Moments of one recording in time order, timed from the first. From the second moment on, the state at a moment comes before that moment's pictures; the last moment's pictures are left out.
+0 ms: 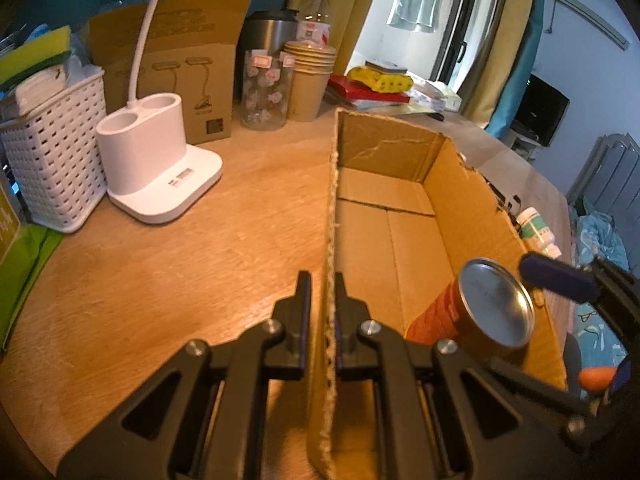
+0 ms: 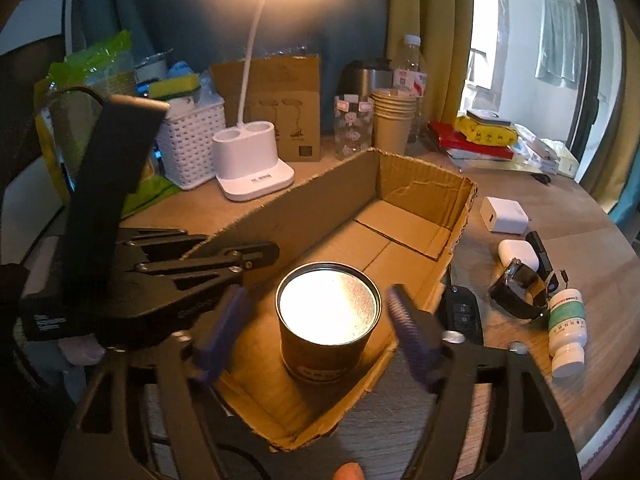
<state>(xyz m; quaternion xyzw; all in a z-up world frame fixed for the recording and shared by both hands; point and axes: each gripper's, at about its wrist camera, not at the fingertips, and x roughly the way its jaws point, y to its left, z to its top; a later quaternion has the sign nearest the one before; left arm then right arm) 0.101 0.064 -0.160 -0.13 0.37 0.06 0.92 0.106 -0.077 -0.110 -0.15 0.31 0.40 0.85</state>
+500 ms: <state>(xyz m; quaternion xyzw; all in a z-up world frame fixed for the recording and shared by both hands) 0.098 0.062 -0.157 -0.12 0.36 0.06 0.92 0.125 -0.149 -0.063 -0.07 0.24 0.30 0.92</state>
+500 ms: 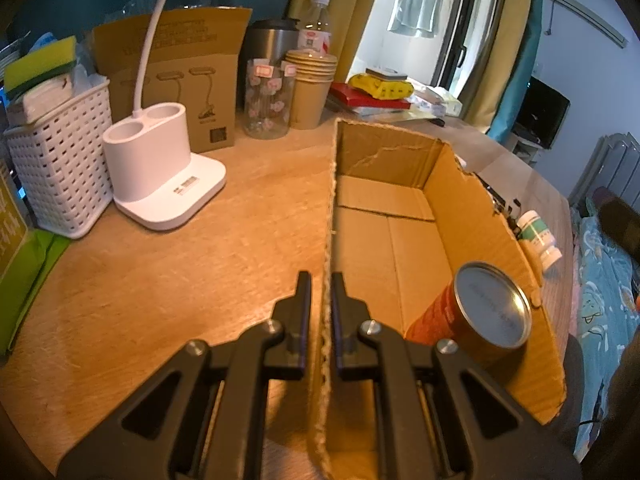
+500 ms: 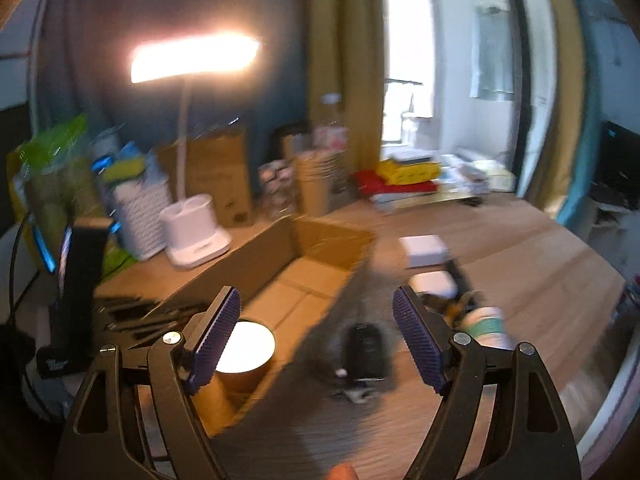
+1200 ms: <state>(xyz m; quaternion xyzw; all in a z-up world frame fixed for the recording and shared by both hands) 0.099 0.062 -0.158 -0.12 0.36 0.06 0.92 0.181 -0.220 -0.098 -0.04 0.28 0.17 0.94</state>
